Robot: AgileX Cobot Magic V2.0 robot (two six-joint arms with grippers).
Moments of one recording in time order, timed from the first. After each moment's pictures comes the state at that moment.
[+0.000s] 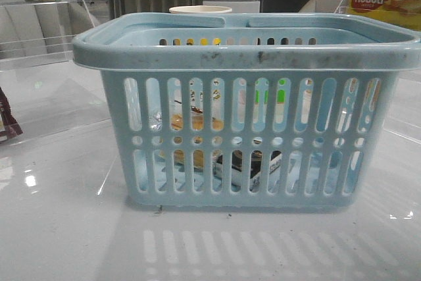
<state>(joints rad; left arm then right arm) -0.44 0.19 -0.48 0.12 0.62 0.00 0.38 0.57 -0.61 0.00 0.99 -0.02</state>
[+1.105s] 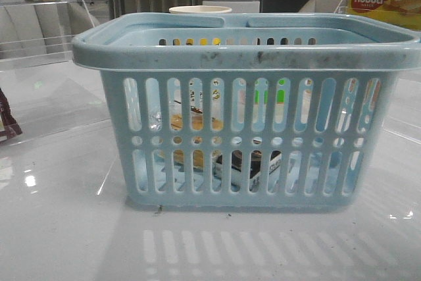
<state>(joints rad) -0.09 -0.01 0.01 0.05 0.09 0.00 0.38 0.57 -0.61 0.00 0.99 -0.02</state>
